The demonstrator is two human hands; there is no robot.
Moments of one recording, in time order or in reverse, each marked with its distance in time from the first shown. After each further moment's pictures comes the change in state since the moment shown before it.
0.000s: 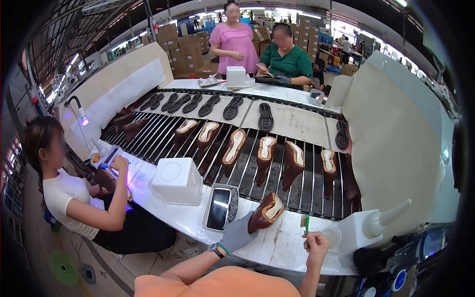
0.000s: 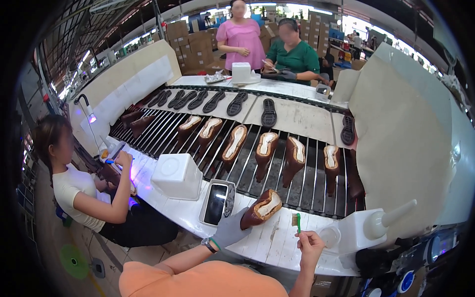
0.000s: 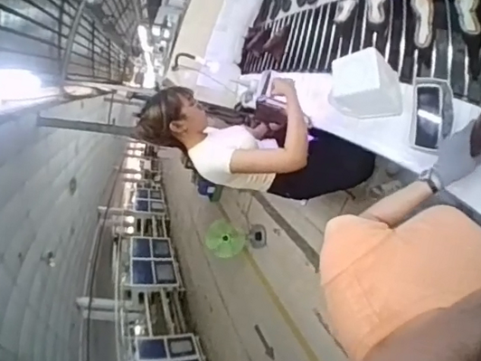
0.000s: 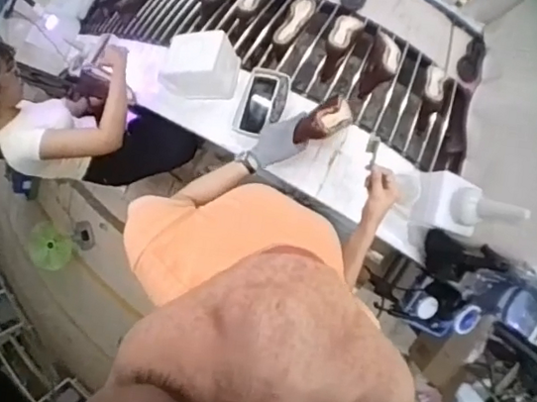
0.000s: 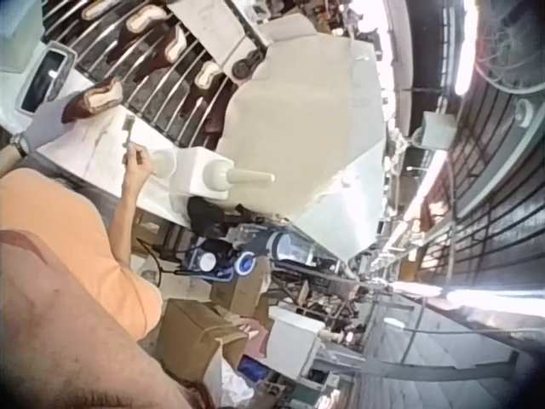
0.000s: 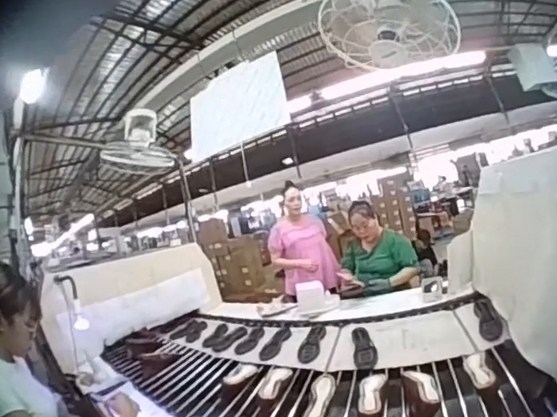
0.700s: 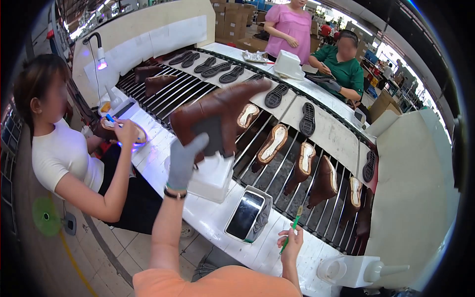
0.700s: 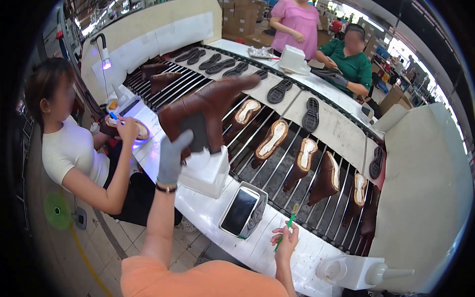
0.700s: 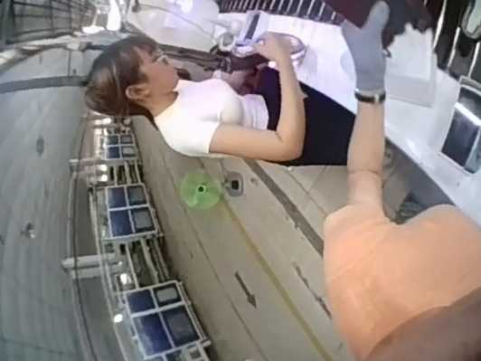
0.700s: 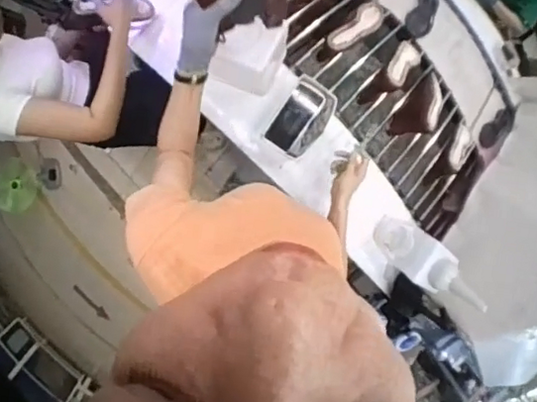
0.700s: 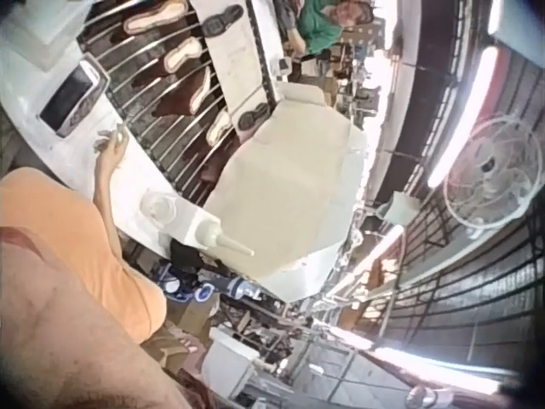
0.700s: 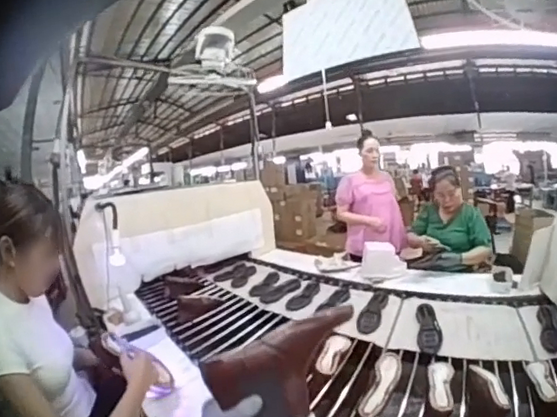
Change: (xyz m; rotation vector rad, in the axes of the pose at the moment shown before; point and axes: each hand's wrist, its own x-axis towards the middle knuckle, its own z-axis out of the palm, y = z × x) left_hand 0.093 -0.115 -0.244 -1.017 0.841 -0.051; right_hand 0.057 0.085 0.148 -0.067 -0.162 0.218
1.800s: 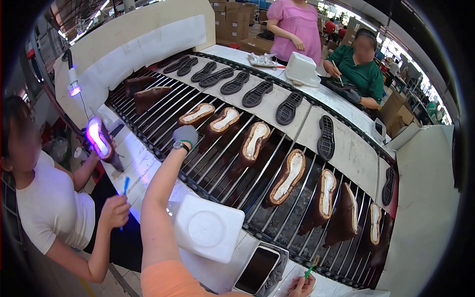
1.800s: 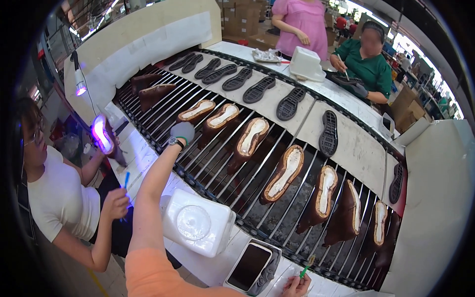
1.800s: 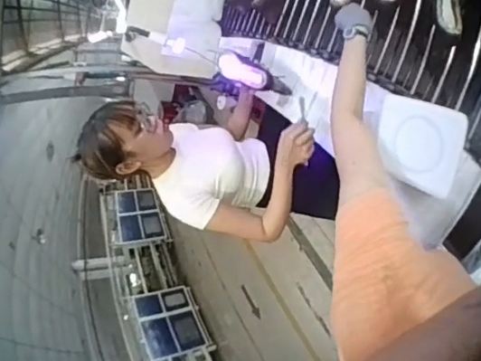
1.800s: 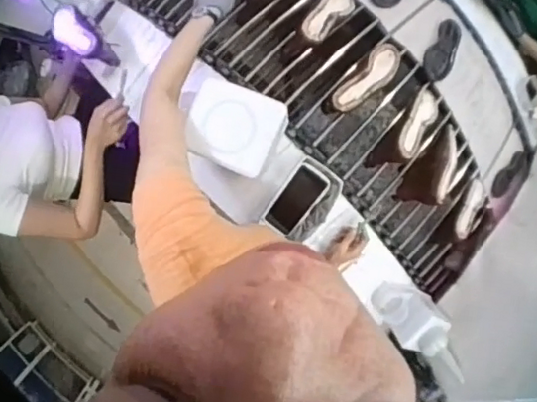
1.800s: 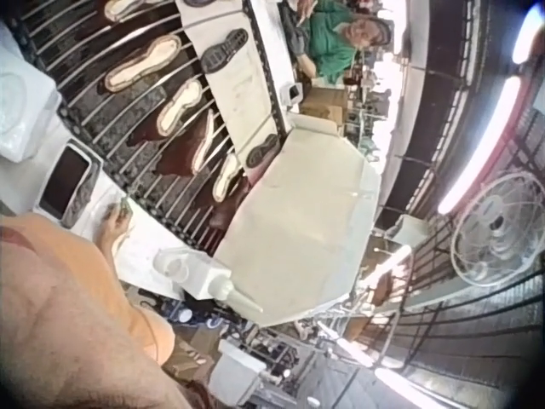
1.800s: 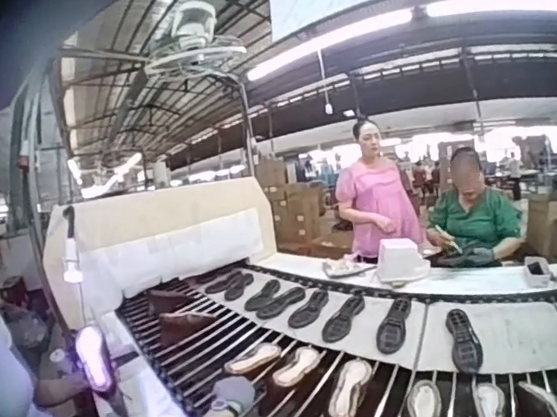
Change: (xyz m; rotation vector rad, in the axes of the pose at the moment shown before) left_hand 0.312 -0.255 -0.118 1.926 -0.239 -0.093; right_hand 0.024 0.037 0.025 -0.253 0.408 -0.074
